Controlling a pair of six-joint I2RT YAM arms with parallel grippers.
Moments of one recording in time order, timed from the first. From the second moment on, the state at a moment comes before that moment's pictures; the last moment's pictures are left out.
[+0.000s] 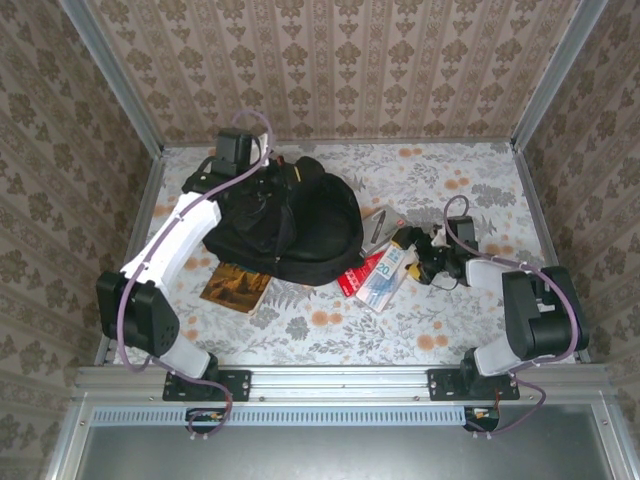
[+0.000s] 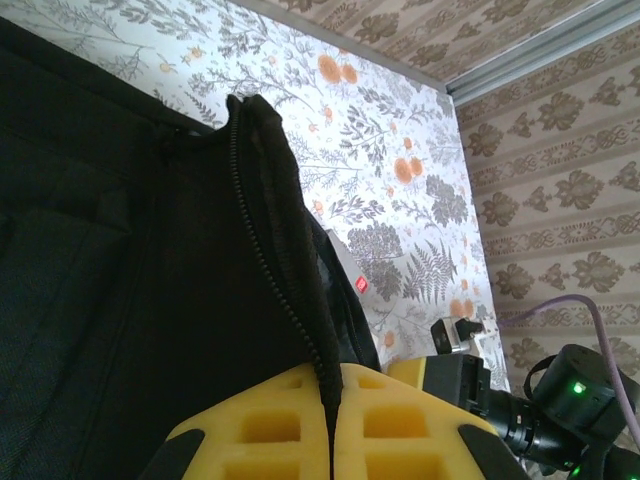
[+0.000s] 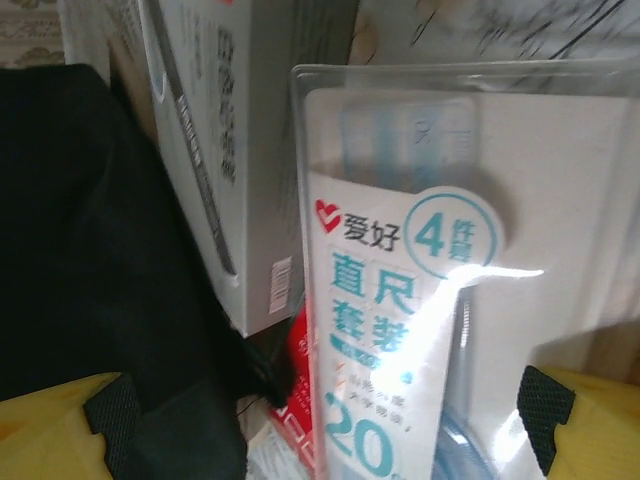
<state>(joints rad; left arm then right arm) -0.41 1.55 1.44 -0.52 0.46 -0.64 0.07 1.49 0.55 0.11 -0.64 1.01</state>
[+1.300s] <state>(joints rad) -0.96 1.82 1.57 -0.73 0.42 -0.46 0.09 1.03 0.49 -0.48 -0.32 0.79</state>
